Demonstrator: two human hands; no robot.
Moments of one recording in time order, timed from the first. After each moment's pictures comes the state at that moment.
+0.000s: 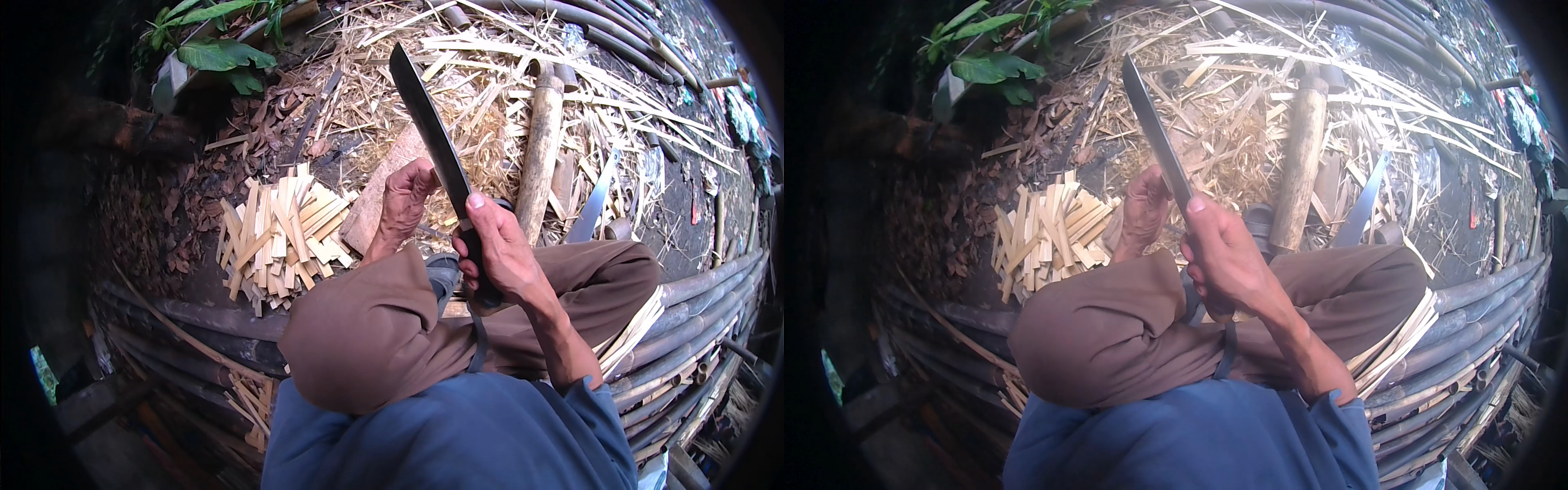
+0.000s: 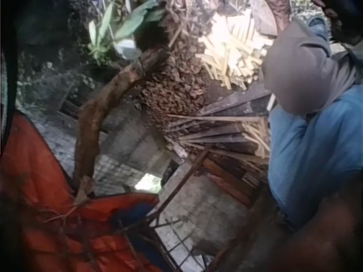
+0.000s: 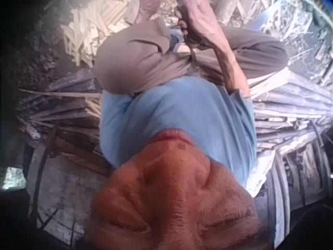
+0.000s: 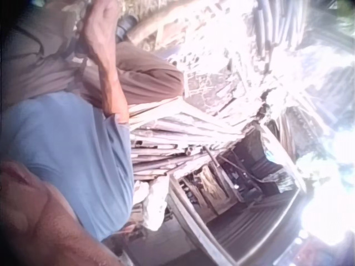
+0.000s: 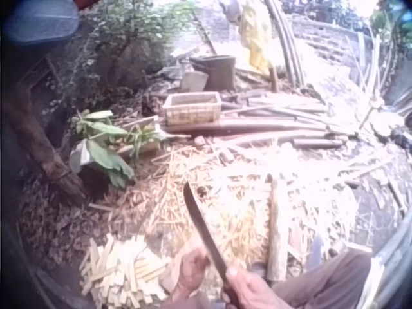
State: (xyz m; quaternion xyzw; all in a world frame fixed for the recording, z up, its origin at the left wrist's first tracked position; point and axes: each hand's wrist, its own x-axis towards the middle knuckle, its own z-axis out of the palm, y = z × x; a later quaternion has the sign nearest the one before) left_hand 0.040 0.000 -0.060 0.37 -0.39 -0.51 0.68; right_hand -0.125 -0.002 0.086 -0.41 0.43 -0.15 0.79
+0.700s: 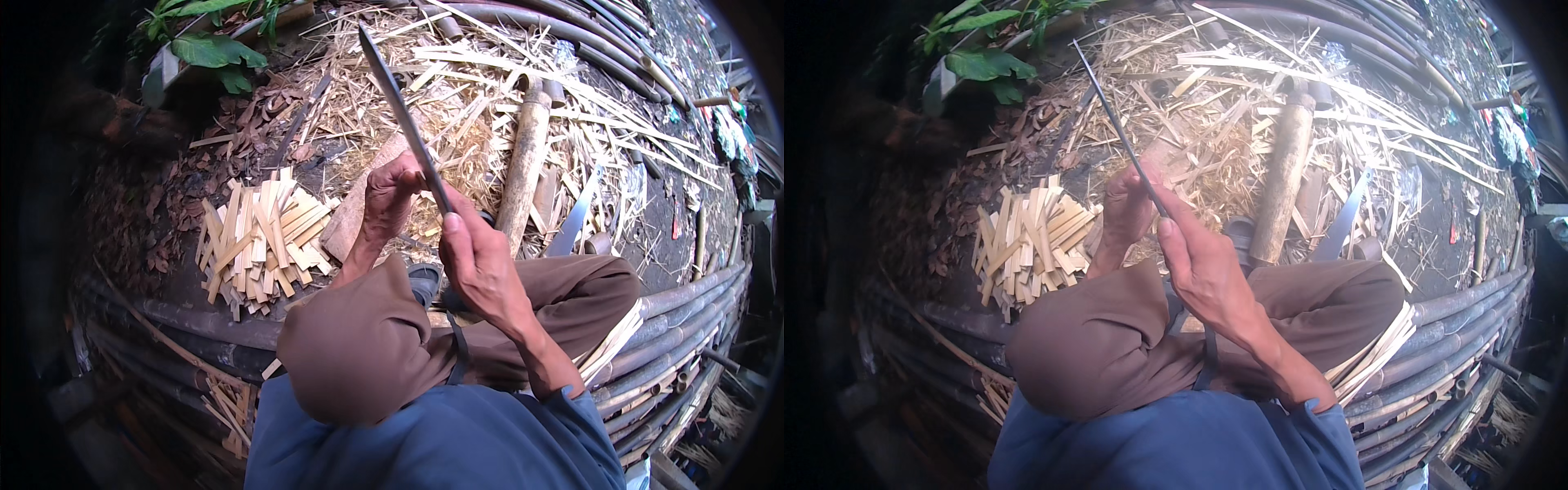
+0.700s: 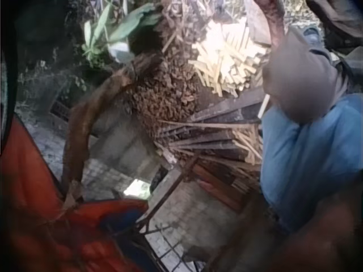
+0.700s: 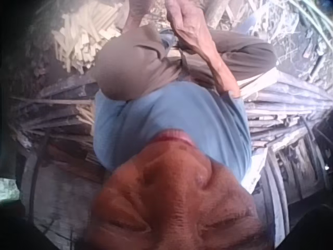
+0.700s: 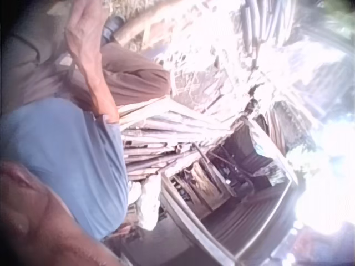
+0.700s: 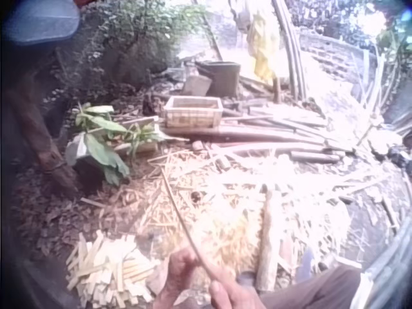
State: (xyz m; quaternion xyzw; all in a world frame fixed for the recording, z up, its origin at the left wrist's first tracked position) left_hand 0.041 -0.020 -0.041 0.29 -0.40 -0.51 0.71; right_hand -0.124 0.000 0.094 -0.63 0.43 -0.21 0.61
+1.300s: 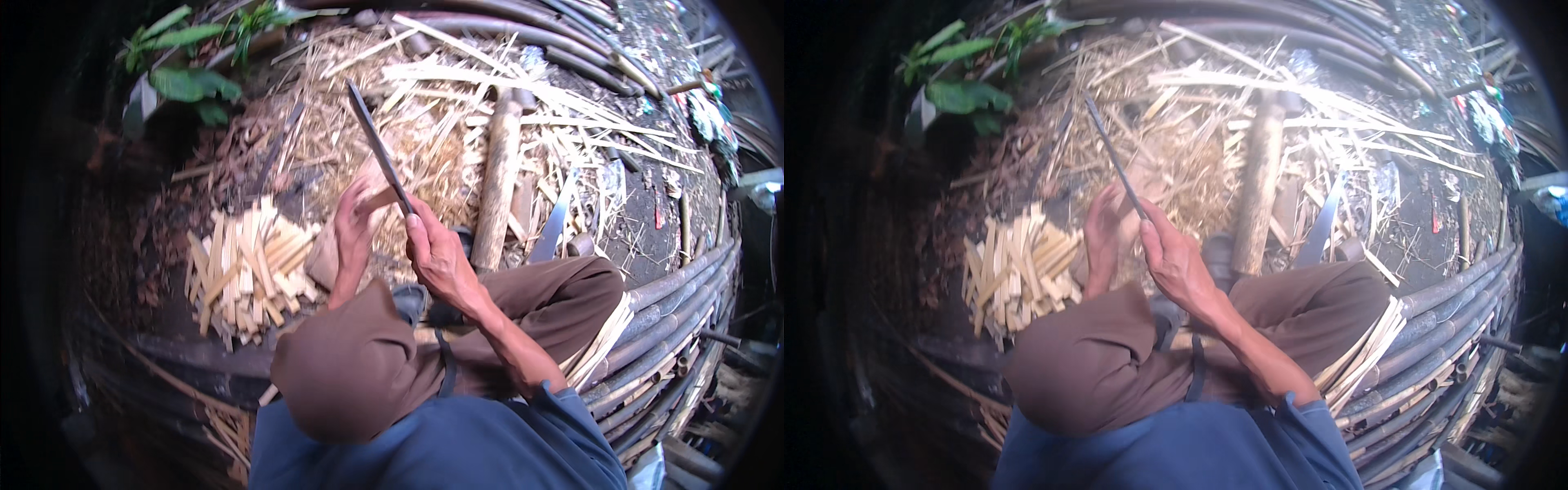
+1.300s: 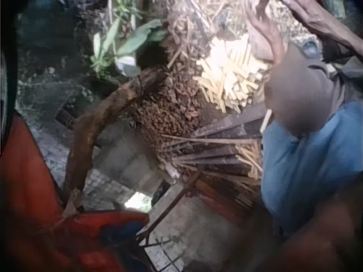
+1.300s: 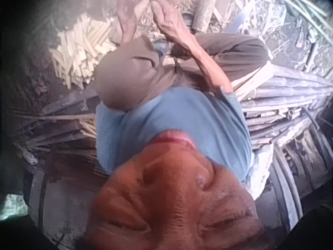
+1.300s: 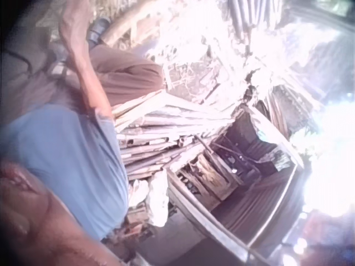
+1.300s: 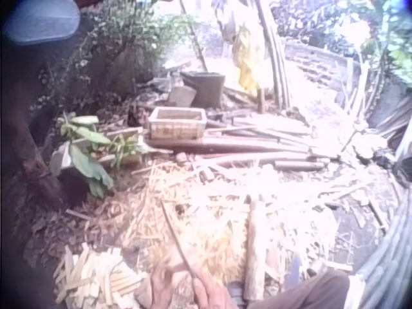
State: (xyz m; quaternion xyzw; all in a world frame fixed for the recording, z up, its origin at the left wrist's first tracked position) left_hand 0.042 -0.007 -0.082 0.56 -0.39 -0.24 0.69; right_hand -0.108 -0.020 0.040 -0.65 0.46 -0.22 0.56
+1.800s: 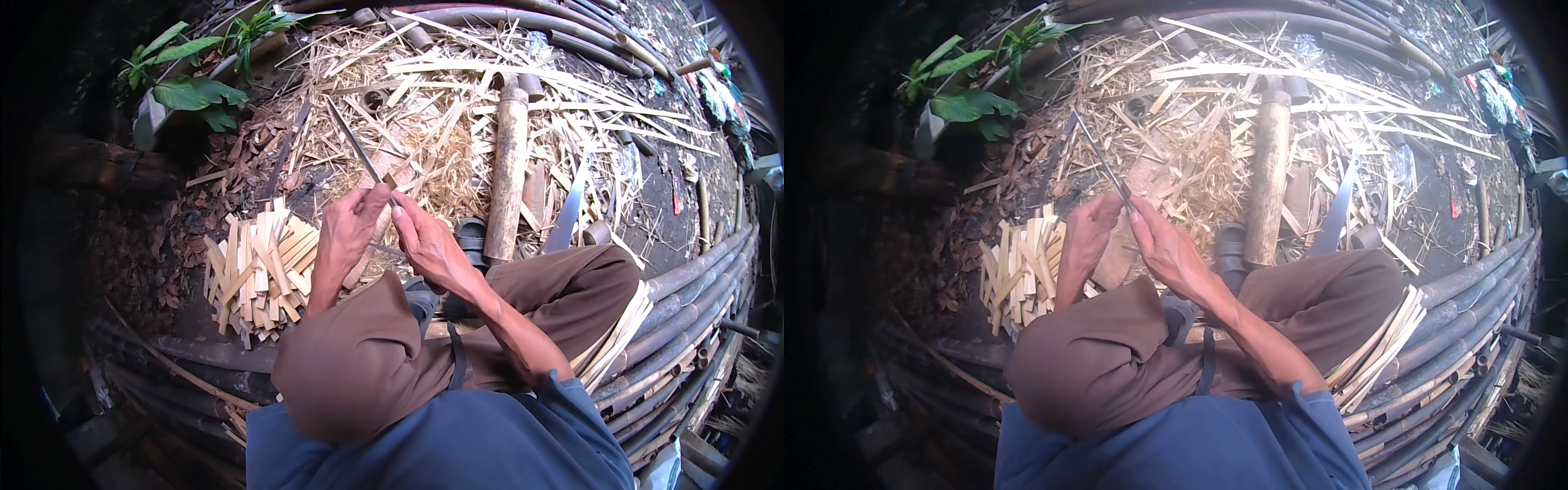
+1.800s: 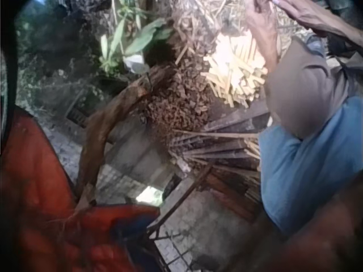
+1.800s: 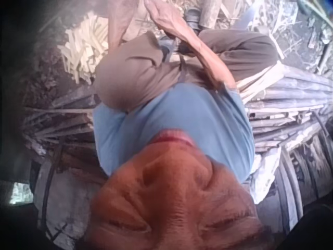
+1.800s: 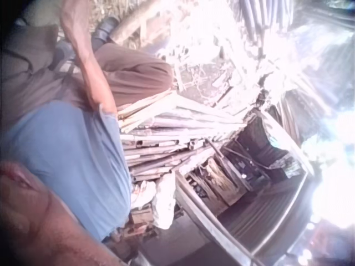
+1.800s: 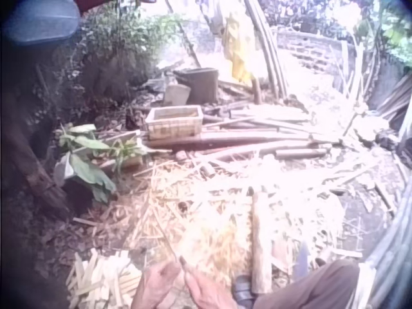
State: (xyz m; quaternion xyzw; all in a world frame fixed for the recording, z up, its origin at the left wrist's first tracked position) left_hand 0.072 0.004 0.017 0.73 -0.46 -0.36 0.36; right_hand -0.098 -0.025 0.024 -0.65 0.44 -0.22 0.58
